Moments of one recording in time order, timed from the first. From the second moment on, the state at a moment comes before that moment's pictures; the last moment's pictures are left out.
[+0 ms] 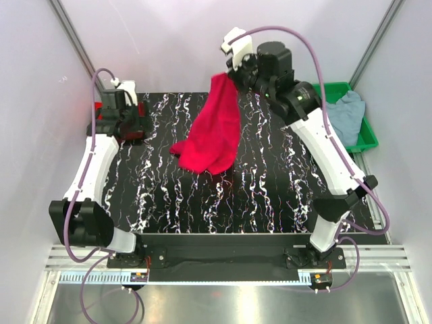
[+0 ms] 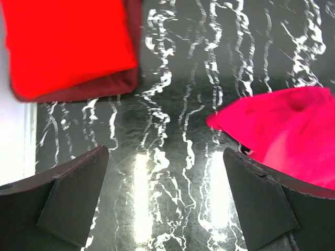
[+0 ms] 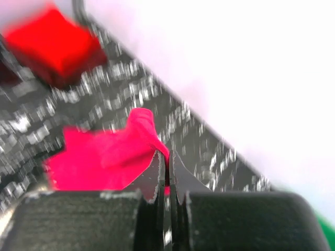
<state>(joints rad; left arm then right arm) -0.03 1.43 1.37 -0.58 -0.02 -0.01 0.63 1.77 2.21 -0.70 0.01 -0.33</state>
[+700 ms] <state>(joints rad) 0.11 1.36 1.37 -0.58 -0.02 -0.09 0.89 1.99 2.61 -0.82 -0.38 -0.22</state>
